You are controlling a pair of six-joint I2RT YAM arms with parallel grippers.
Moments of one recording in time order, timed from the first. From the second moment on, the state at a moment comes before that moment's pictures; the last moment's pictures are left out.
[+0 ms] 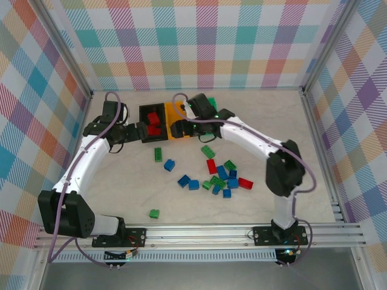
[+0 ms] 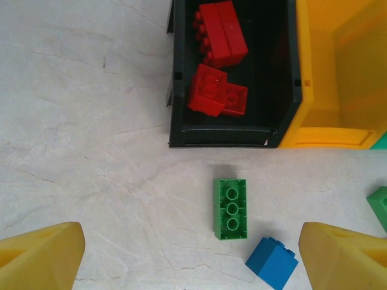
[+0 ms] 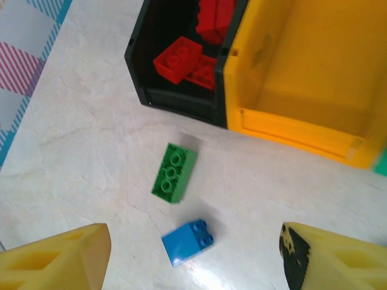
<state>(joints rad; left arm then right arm) -0.11 1.35 1.21 -0.79 0.03 -0.30 0.73 1.86 1.61 -0.55 -0.22 0.41</state>
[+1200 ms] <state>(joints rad) -0.20 1.44 1.17 -0.65 0.36 -0.31 0.67 1.38 0.81 -0.11 0.09 0.41</state>
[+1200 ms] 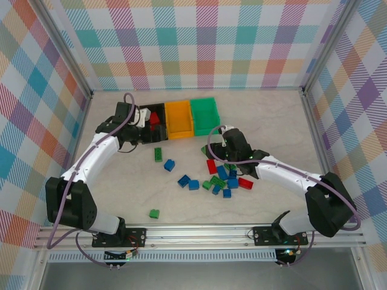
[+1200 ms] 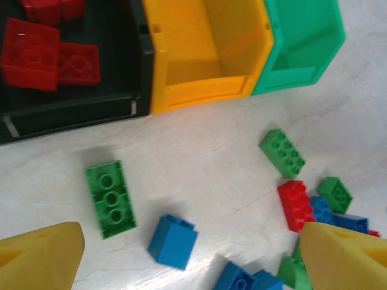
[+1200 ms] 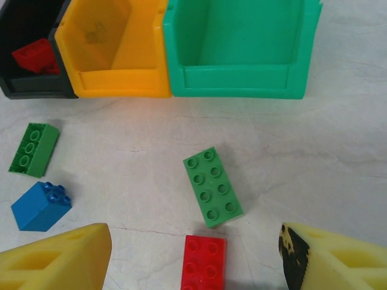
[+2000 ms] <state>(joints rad) -0.87 1.77 1.18 -0.45 0.05 -0.70 0.53 1.35 0.79 -0.11 0.06 0.47</state>
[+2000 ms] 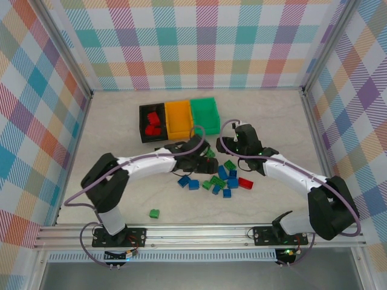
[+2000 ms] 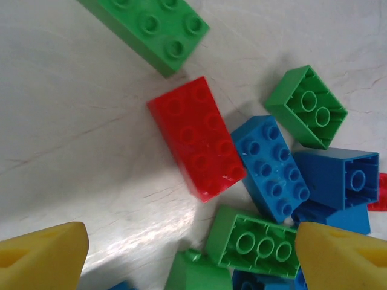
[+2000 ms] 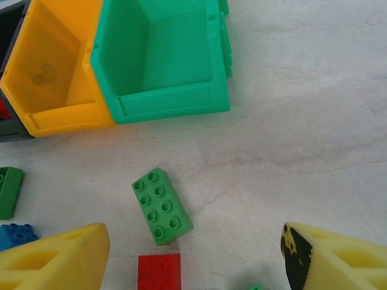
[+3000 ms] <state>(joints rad) -0.91 2.08 1.56 -0.80 -0.16 -0.94 0.49 1.31 0.77 -0.15 0.04 0.50</state>
